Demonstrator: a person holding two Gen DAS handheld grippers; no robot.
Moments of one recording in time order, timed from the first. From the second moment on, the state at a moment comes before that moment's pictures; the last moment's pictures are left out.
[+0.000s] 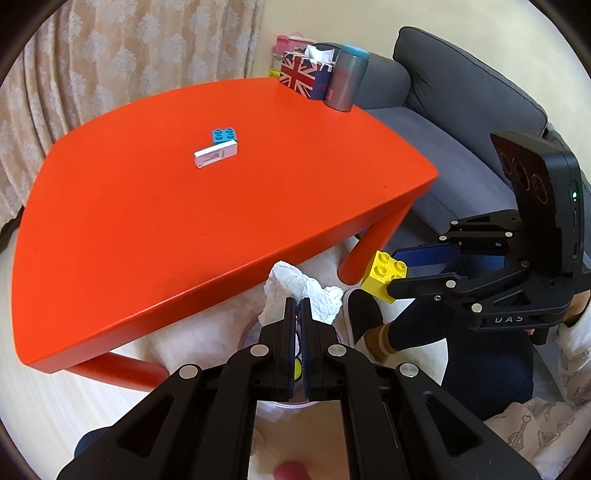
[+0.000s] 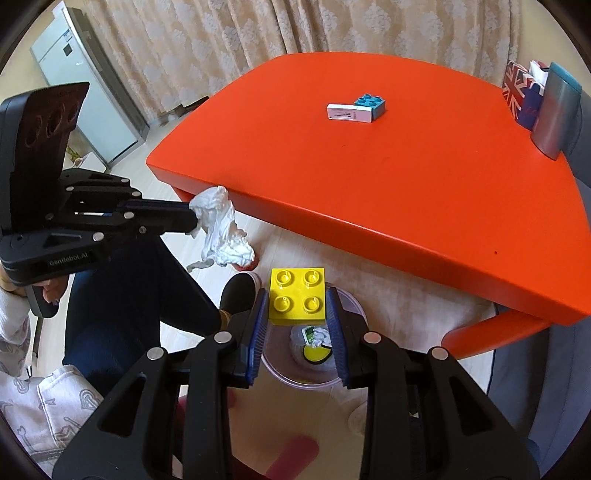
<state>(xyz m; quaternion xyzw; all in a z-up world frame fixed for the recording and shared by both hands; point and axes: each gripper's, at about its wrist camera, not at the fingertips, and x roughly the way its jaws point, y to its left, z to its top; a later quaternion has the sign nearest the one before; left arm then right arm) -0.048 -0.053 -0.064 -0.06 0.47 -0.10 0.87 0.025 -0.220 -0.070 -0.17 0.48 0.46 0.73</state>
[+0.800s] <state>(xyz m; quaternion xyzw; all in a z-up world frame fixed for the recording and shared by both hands) -0.048 -0.058 -0.071 -0.06 0.49 -0.11 0.86 0.045 -0.232 -0.057 -0.15 0.47 0.40 0.77</state>
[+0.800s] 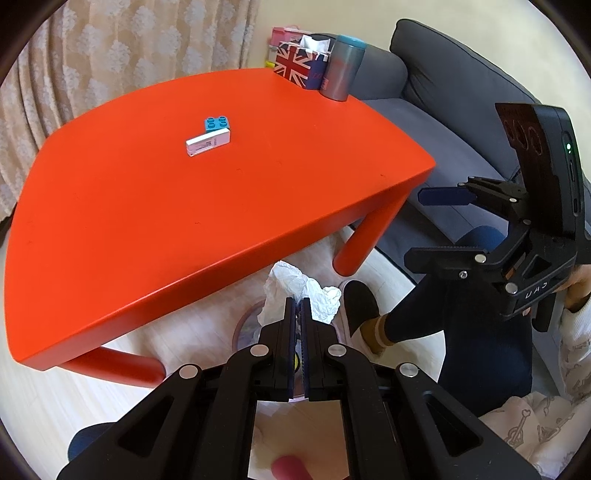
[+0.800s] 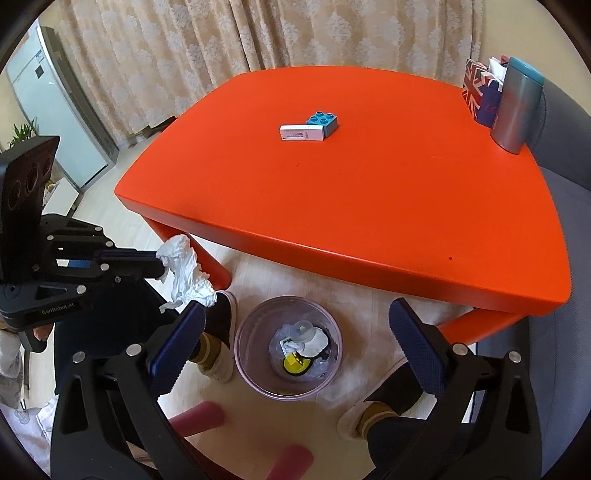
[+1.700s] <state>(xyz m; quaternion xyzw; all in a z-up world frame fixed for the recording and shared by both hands) -0.042 -0.056 -0.074 -0.07 0.47 -0.08 0.87 0.052 -0.243 -0.045 -0.13 0.47 0.39 0.78</state>
